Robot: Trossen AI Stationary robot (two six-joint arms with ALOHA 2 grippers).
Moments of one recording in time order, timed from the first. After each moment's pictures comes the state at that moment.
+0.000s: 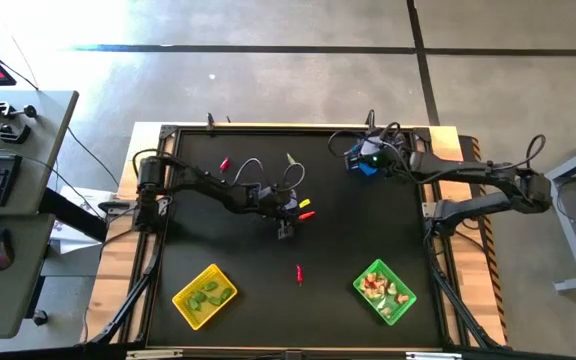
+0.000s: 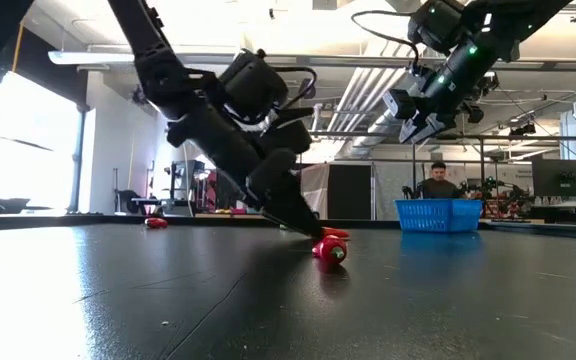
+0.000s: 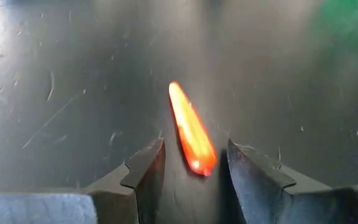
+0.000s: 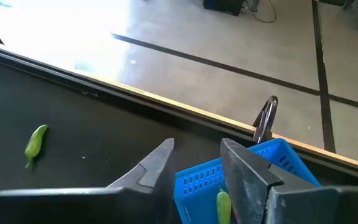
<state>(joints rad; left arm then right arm) 0.09 2.00 0.95 0.32 0.04 -0.05 -0.39 1.19 0.74 -0.25 0.70 0.44</state>
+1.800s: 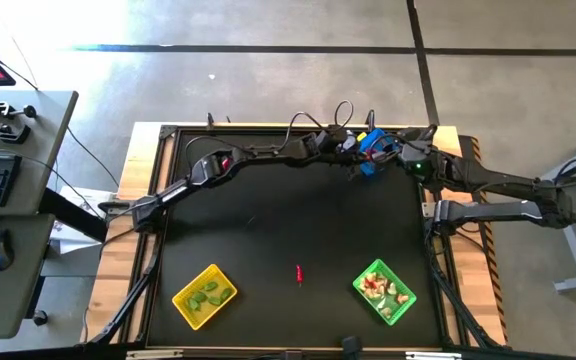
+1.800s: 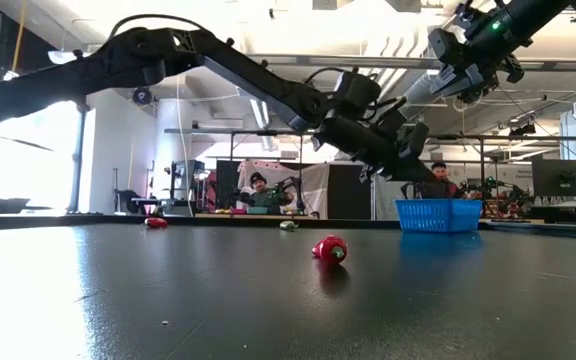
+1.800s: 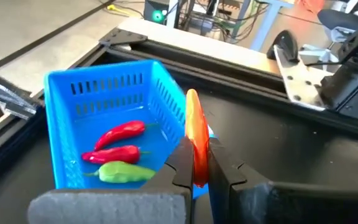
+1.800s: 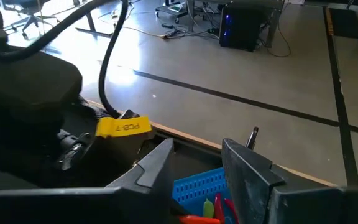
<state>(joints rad) 0.33 2.63 2.22 0.02 0.15 -0.09 -0.28 0.80 0.74 -0.45 0.76 0.39</state>
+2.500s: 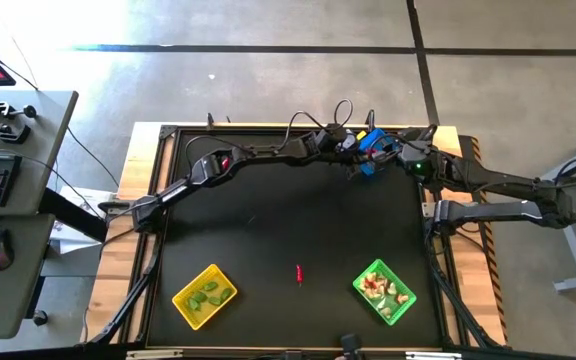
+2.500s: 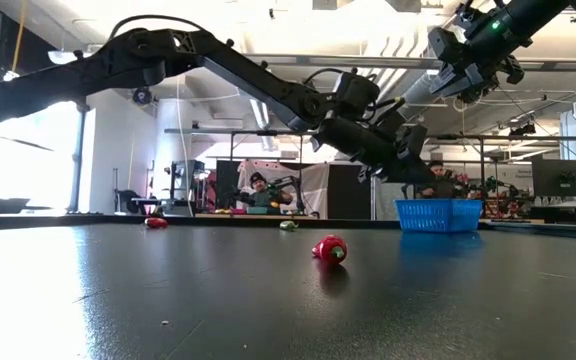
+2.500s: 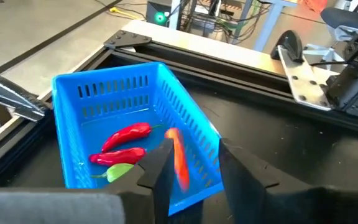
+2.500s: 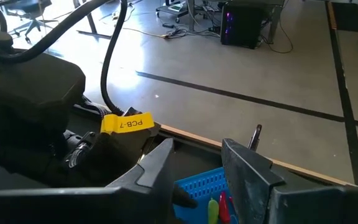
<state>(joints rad) 0.34 2.63 2.22 0.02 0.15 -0.08 -0.28 0.80 0.74 -0.45 0.75 0.42</state>
